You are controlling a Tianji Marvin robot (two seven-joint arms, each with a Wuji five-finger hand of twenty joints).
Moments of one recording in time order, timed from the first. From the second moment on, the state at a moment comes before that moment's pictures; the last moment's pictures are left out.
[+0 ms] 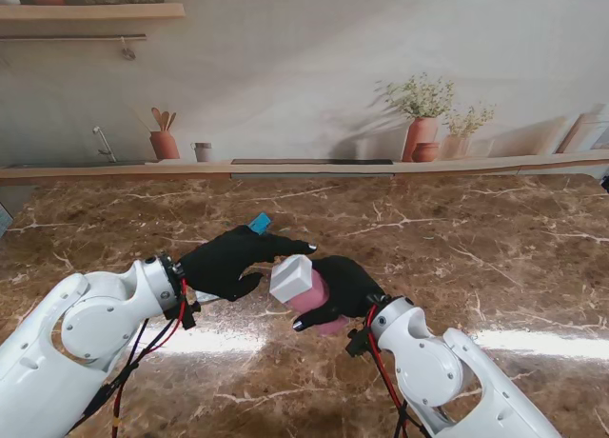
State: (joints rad) left arm 1.52 -1.02 -1.26 -1.80 0.52 -0.55 -0.36; right arm -1.64 -1.10 1.10 -1.81 -0.44 -0.06 0.03; left_hand 0.89 -0.49 1.15 -0.07 0.18 -0.20 0.03 0.39 0.39 0.03 0.27 0.39 0.60 0.25 0.31 0.58 0.05 0.30 0.85 0.71; right_hand 0.51 -1.05 0.80 -0.33 0.83 0.00 0.63 0.90 0.90 -0.01 0.75 1.19 0.86 0.07 1.01 0.84 0.62 0.12 1.43 0.73
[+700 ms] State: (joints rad) left arm 1.51 -1.05 -1.23 -1.78 0.56 -0.49 -0.24; right arm -1.64 -1.11 1.09 -1.80 -0.43 -0.07 0.03; left_hand 0.41 0.02 -0.01 -0.06 0.65 0.11 0.38 0.33 0.83 0.12 0.38 0.40 0.78 0.23 0.45 0.62 0.25 0.20 1.02 0.62; right_hand 0.51 -1.05 0.80 -0.33 0.84 0.00 0.63 0.90 0.90 -0.01 0.75 1.19 0.86 0.07 1.02 0.85 0.62 0.12 1.43 0.74
